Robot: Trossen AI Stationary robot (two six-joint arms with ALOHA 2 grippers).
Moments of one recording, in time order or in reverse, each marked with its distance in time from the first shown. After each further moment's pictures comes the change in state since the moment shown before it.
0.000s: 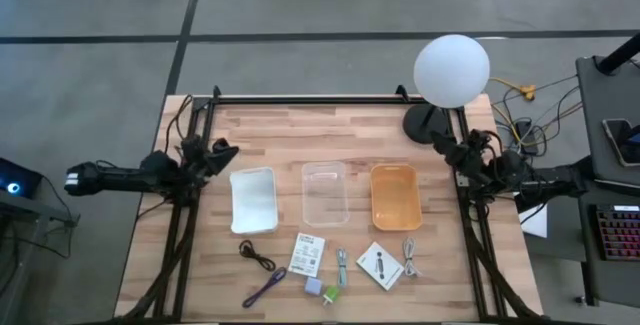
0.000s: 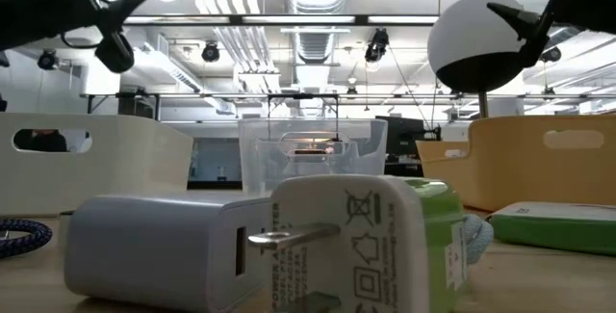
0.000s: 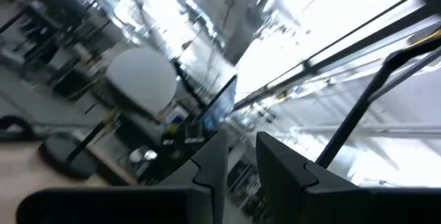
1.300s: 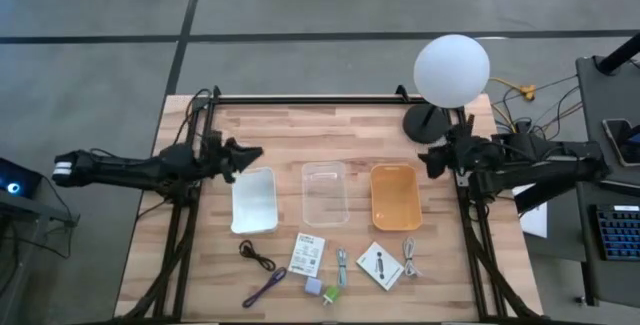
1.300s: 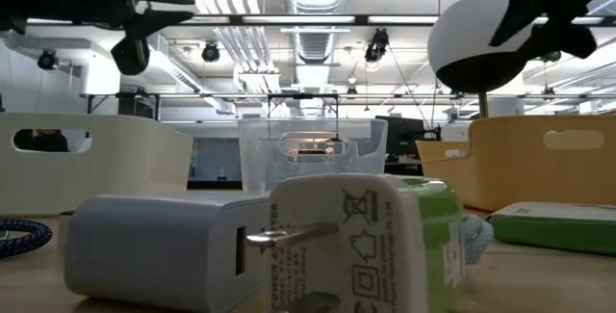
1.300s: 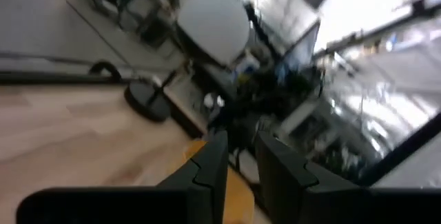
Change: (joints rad) left arm 0.000 0.306 0.272 -0.347 -0.066 -0.047; right arm 0.006 0.579 0.772 -1.625 -0.058 0.279
